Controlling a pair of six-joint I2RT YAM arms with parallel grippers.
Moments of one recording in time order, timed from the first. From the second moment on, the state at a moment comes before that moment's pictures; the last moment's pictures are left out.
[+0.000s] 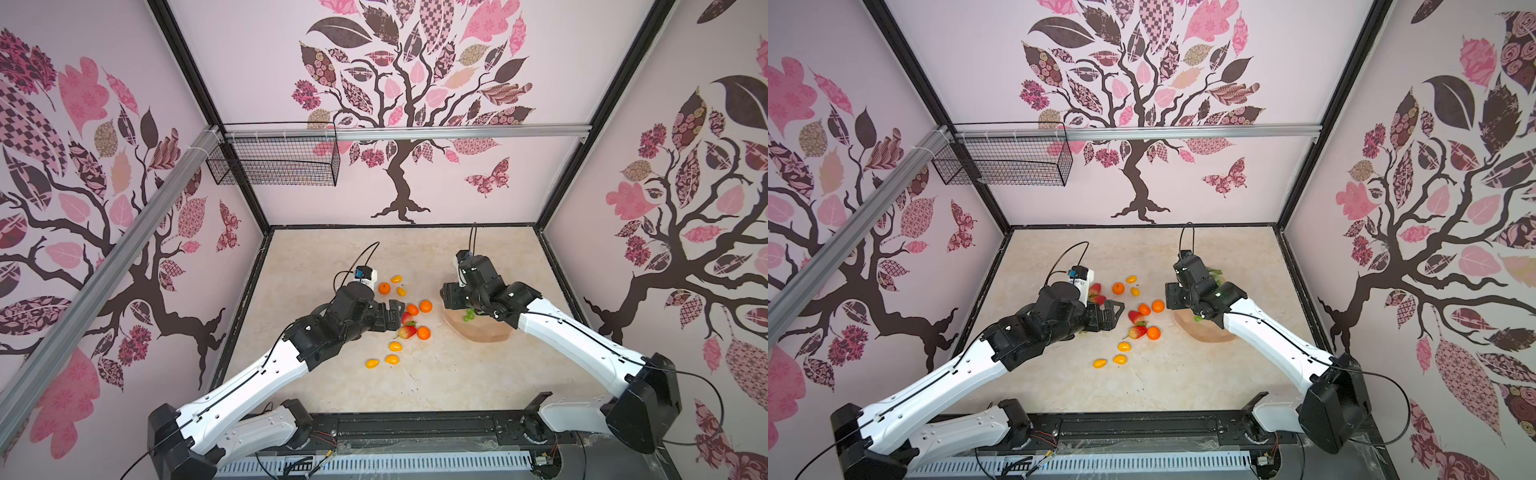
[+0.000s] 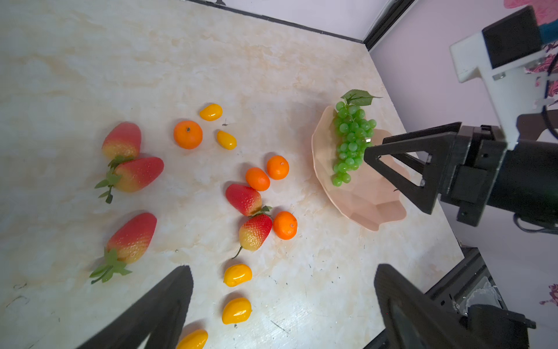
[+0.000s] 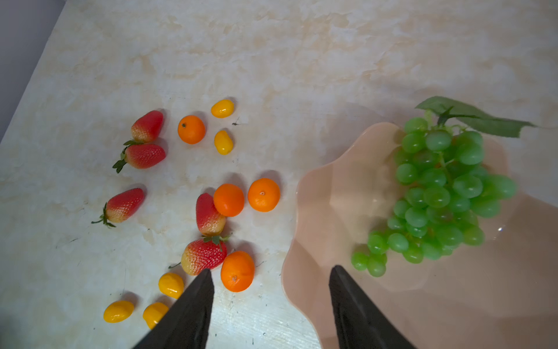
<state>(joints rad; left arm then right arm) -0.82 1.02 0.94 -0.54 -0.12 -0.63 0.63 1.32 1.08 -0.58 0.10 0.44</state>
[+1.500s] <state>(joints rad) -0.64 0.92 0.64 -0.33 0.25 -0.81 0.77 1.81 1.15 -0.65 -0.02 0.50</state>
